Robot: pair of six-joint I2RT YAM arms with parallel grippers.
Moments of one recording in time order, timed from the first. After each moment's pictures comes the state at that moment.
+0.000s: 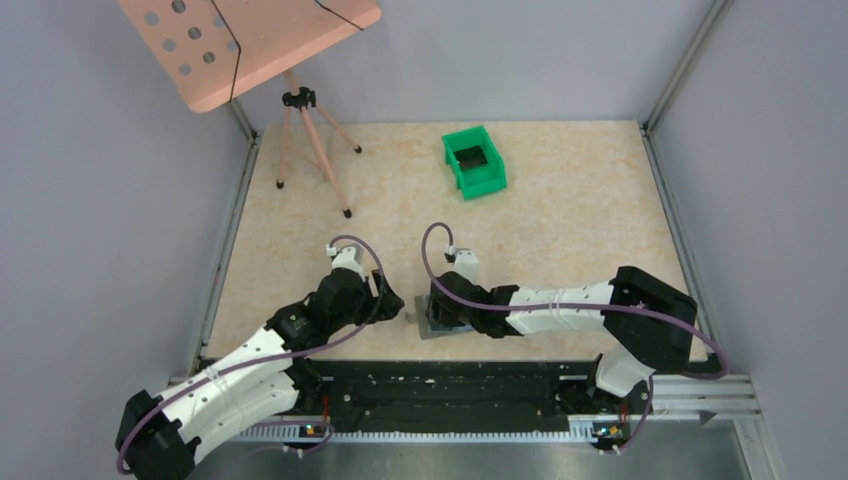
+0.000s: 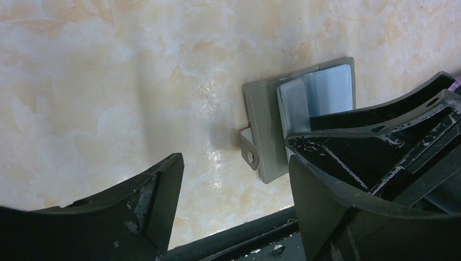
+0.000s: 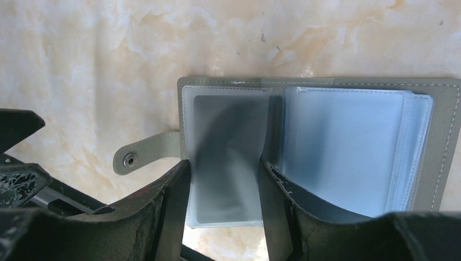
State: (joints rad) left arm -0.73 0.74 0.42 -0.37 -0.12 -0.81; right arm 1.15 1.59 0.80 -0.08 0.34 0.96
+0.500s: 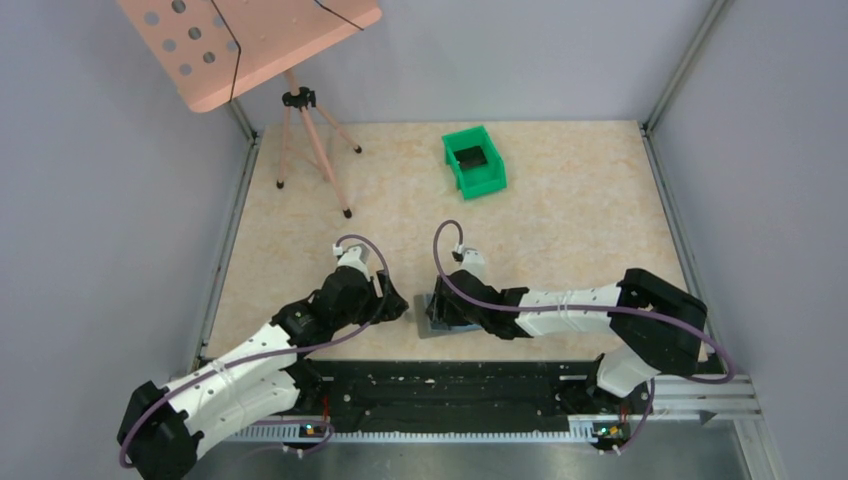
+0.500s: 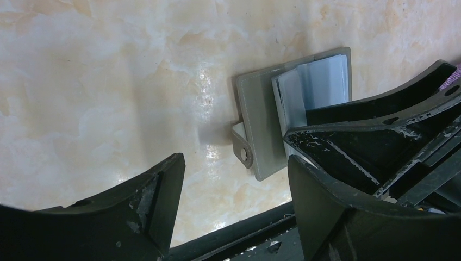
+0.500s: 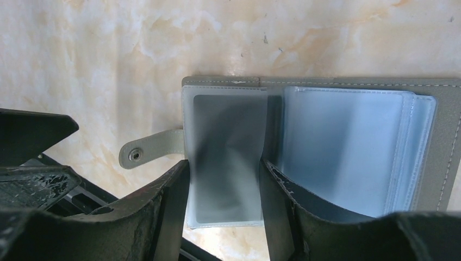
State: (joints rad) left arm -0.73 0.79 0.42 -0.33 -0.07 -0.81; right arm 1.11 1.54 0.71 0.05 0.27 0.98
